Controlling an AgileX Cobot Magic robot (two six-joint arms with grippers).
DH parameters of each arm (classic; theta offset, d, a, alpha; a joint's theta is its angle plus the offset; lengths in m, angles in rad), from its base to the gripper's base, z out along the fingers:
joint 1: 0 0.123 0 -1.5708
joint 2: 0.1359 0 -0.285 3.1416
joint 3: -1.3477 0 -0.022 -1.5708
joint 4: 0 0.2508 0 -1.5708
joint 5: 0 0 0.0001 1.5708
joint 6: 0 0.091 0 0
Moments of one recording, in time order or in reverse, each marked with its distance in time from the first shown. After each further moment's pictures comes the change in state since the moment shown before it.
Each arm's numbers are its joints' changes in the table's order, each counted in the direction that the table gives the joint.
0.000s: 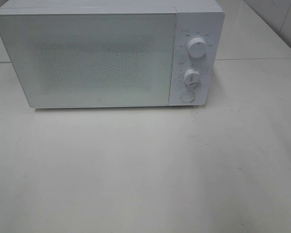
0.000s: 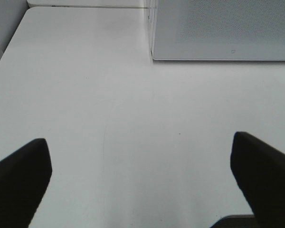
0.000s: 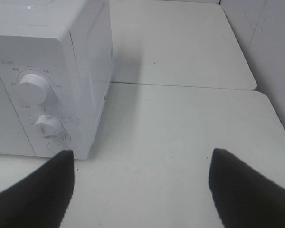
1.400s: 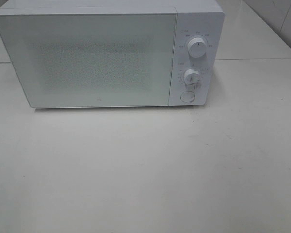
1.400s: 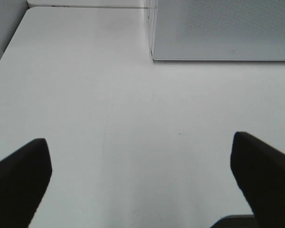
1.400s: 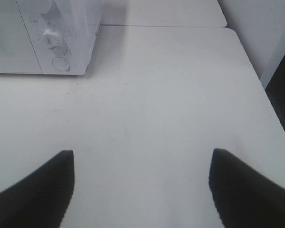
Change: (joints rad) left arm 0.000 0.000 0.000 0.000 0.000 0.000; right arm 0.000 -0.766 -0.013 0.000 0.833 0.000
